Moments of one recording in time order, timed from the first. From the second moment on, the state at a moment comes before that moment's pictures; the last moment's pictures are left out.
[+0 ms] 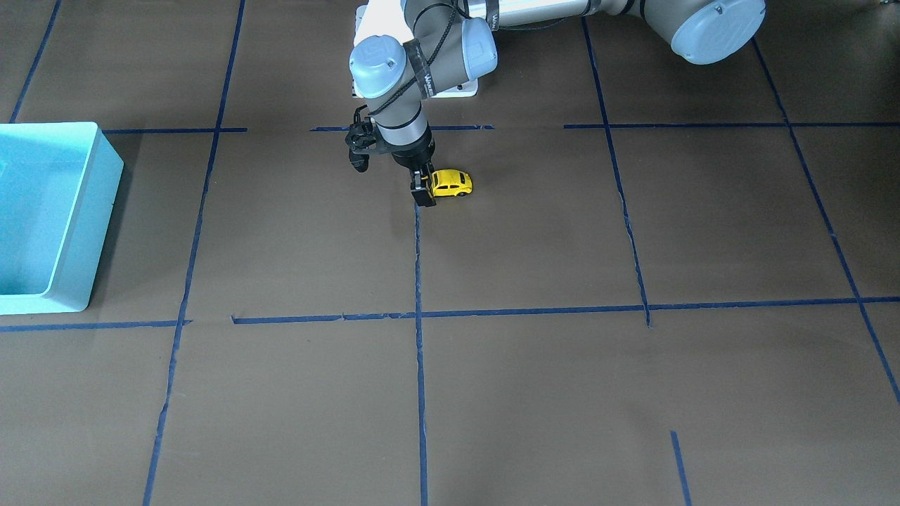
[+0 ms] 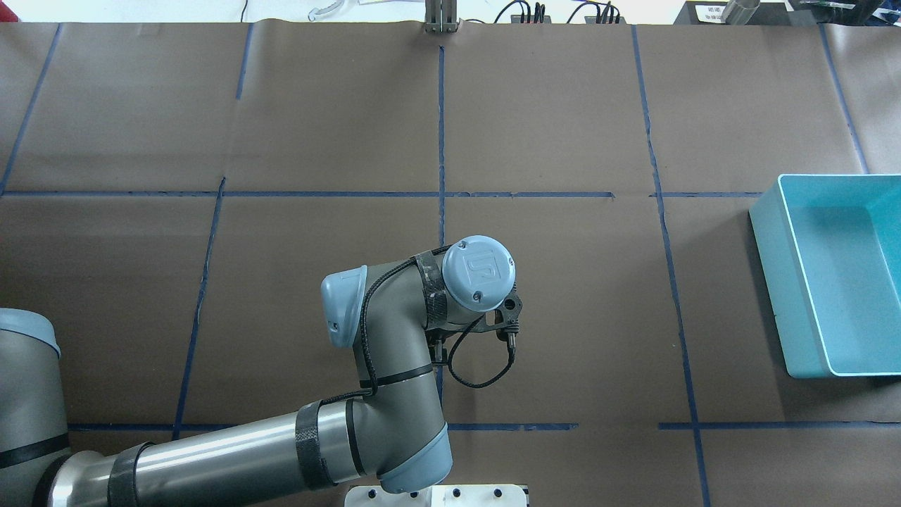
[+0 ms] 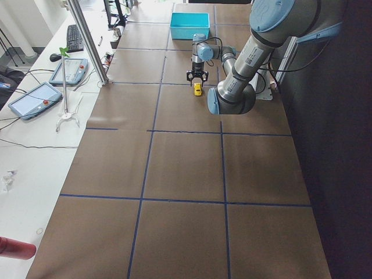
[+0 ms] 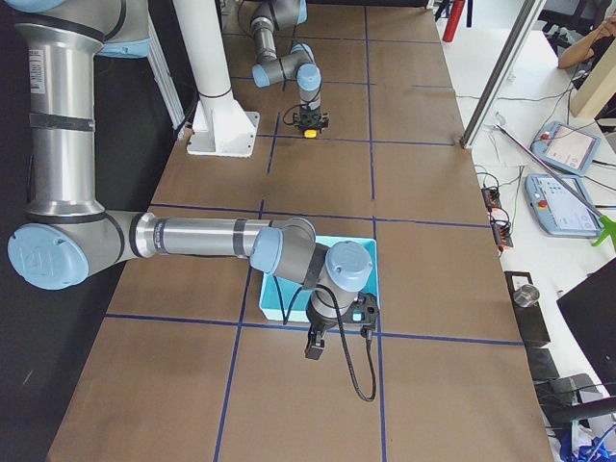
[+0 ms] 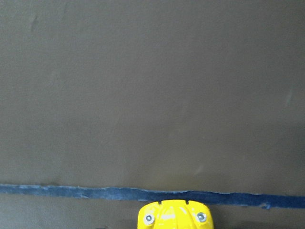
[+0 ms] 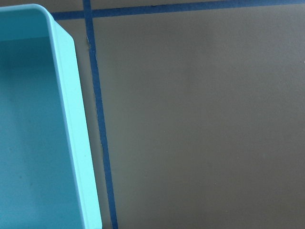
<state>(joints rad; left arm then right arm) -0.34 -2.50 -1.42 -1.36 -1.72 0.26 1.63 -1.63 1.67 -1.88 2.26 -0.13</state>
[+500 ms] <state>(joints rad) -0.41 -2.52 -1.43 -1.39 -1.77 0.27 1.63 -1.64 1.66 -1.86 2.26 -0.13</state>
